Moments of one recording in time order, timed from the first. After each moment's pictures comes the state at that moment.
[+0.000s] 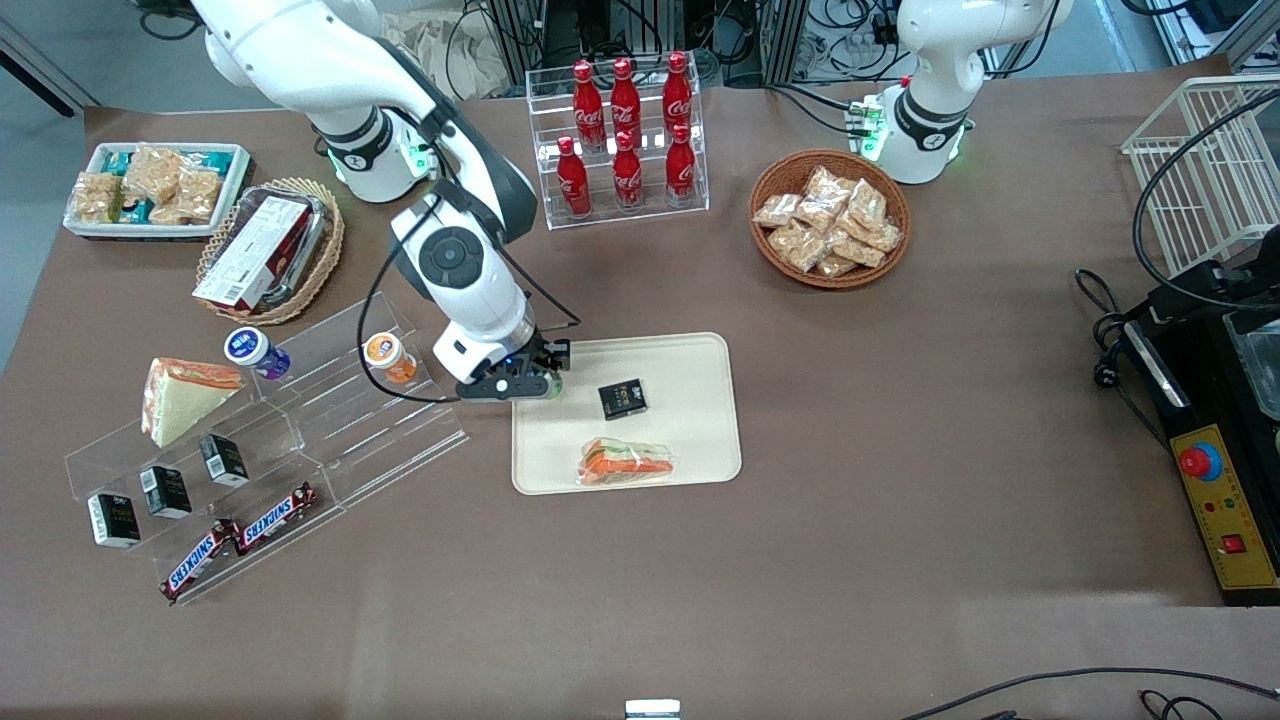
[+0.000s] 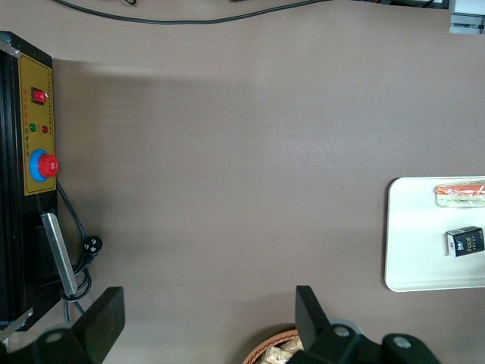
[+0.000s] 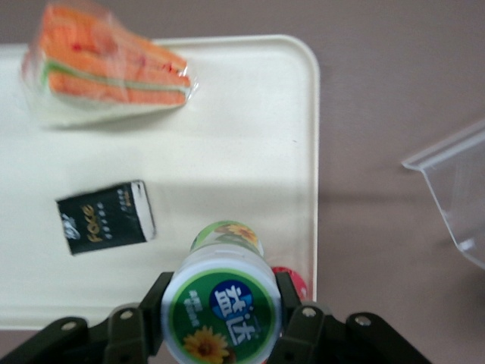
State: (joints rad) arm 0.33 0.36 0.27 -2.02 -0.05 2.41 0.55
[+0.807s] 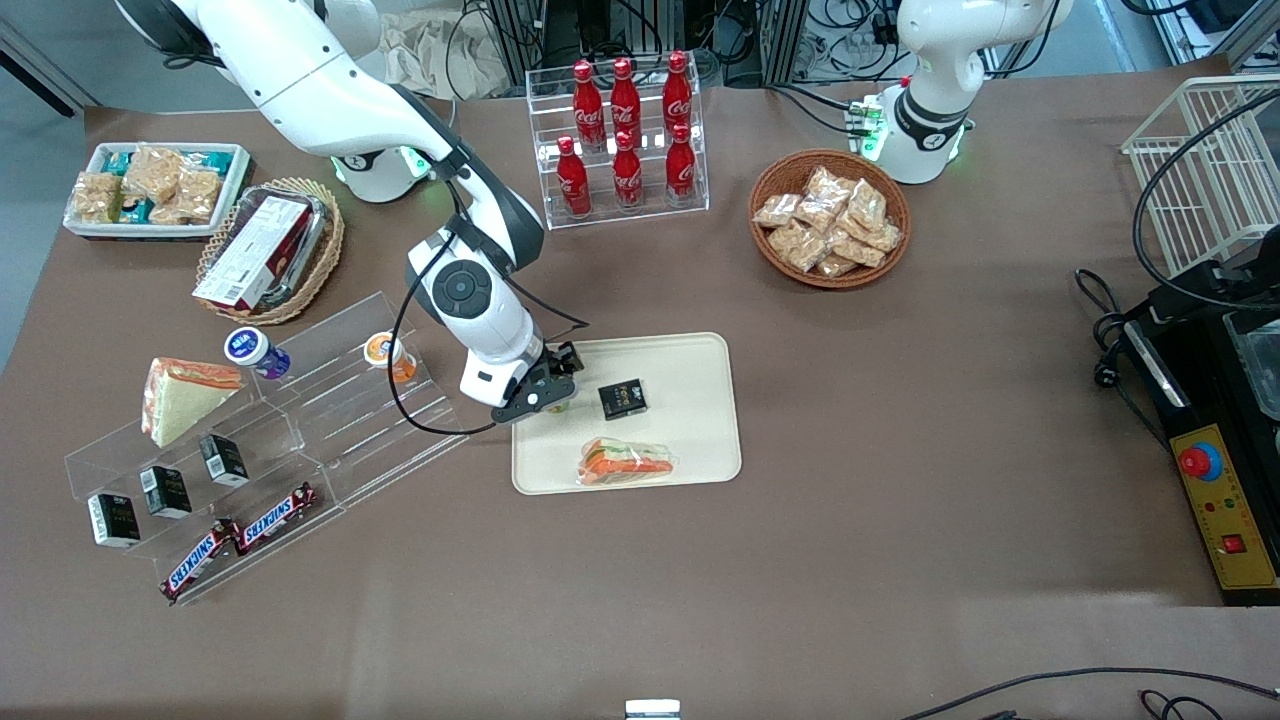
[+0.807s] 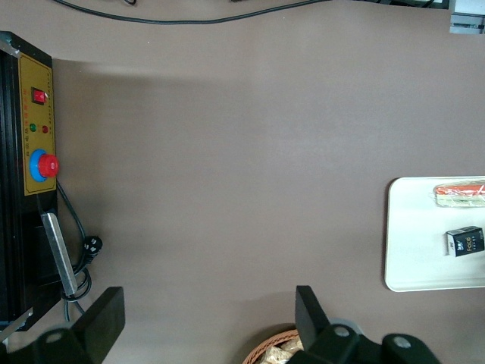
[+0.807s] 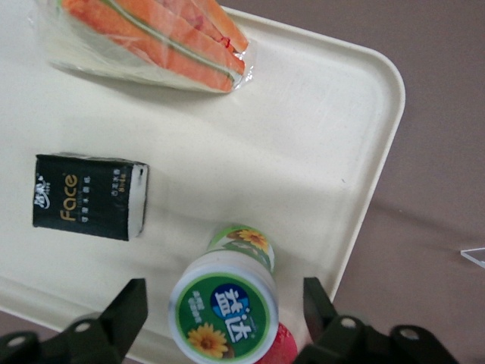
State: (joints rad) arm 0.33 0.45 0.27 -2.02 -0.05 2.52 0.27
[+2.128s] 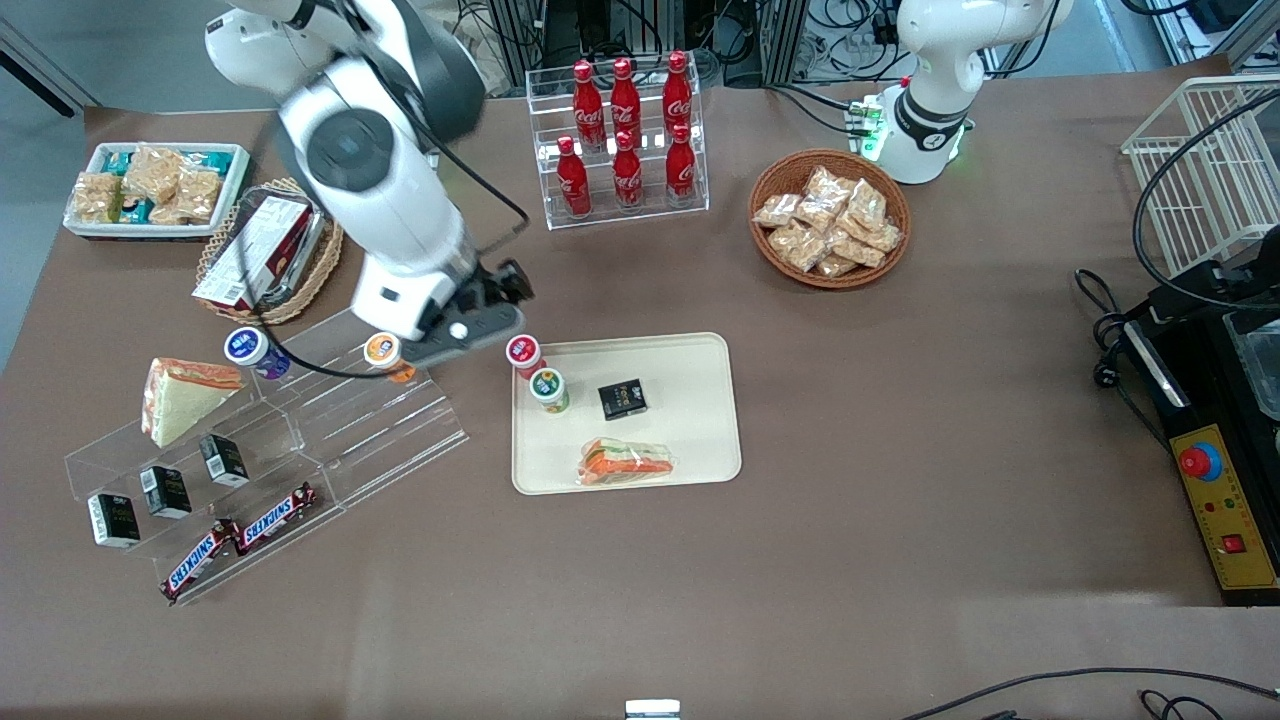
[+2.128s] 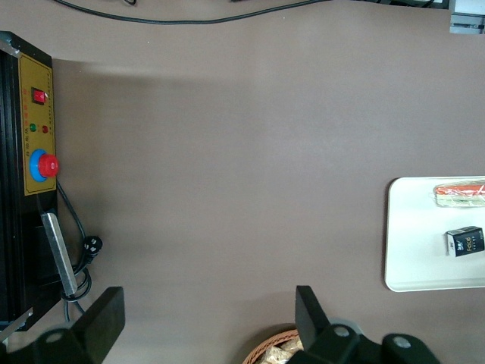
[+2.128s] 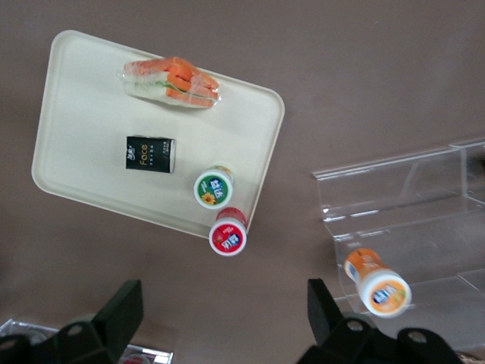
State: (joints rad) arm 0.29 0.14 0.26 -1.61 0.00 1.71 0.24
